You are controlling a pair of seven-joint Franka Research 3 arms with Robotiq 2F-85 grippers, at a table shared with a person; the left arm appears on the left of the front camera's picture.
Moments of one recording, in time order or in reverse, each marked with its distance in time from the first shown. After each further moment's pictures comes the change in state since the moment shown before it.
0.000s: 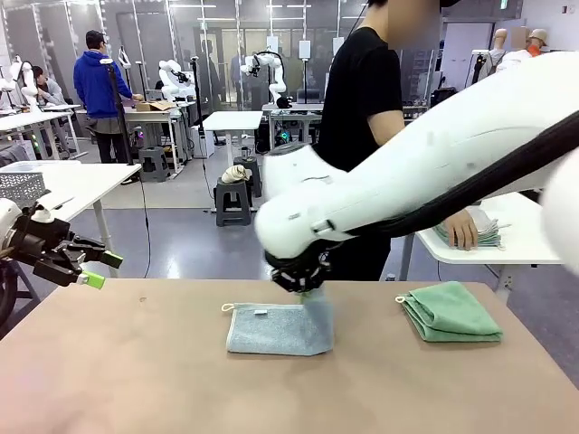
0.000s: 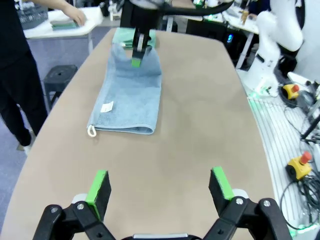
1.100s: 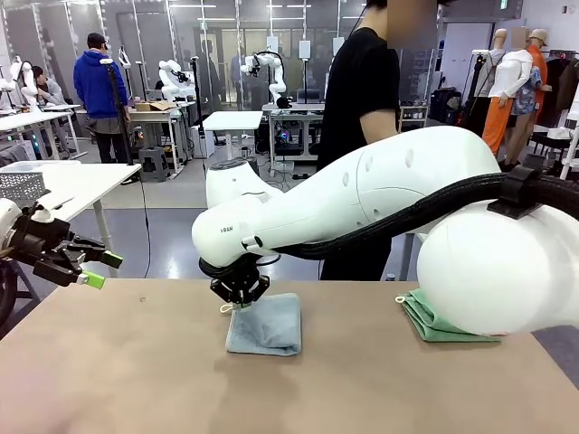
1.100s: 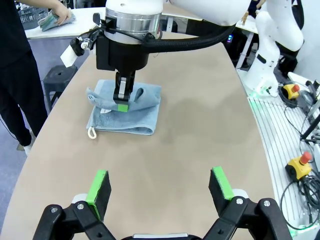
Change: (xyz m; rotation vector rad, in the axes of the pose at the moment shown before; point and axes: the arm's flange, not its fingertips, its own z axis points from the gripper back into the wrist) left arm 0.000 0.000 0.000 0.000 0.000 0.000; right arm 0.016 0.110 -0.019 0.123 0.052 -0.033
